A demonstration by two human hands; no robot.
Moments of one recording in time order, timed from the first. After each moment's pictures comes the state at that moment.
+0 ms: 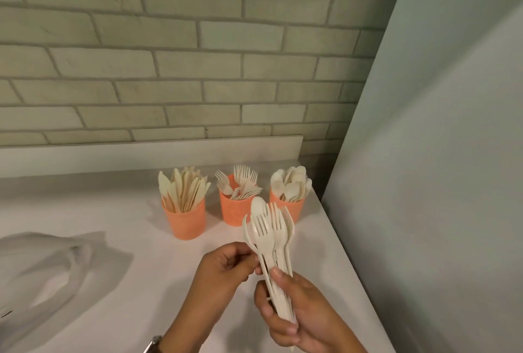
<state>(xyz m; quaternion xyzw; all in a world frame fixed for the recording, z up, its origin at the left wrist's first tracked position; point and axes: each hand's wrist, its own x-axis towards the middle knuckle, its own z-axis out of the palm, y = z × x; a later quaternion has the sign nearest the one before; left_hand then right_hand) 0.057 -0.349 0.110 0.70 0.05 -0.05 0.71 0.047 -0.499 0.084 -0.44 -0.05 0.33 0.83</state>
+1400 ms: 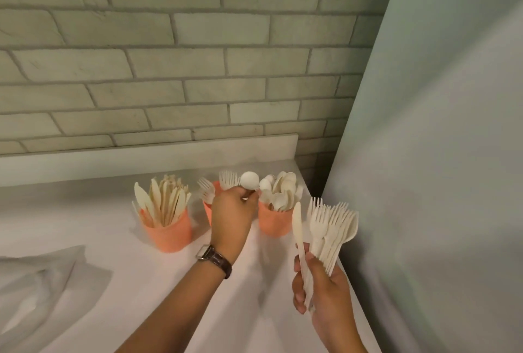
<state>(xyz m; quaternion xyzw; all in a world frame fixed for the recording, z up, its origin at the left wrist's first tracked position) 0.204 -0.400 0.085 0.84 0.05 0.17 0.51 0.096 -0.544 0.071 -0.58 0.16 0.02 0.80</state>
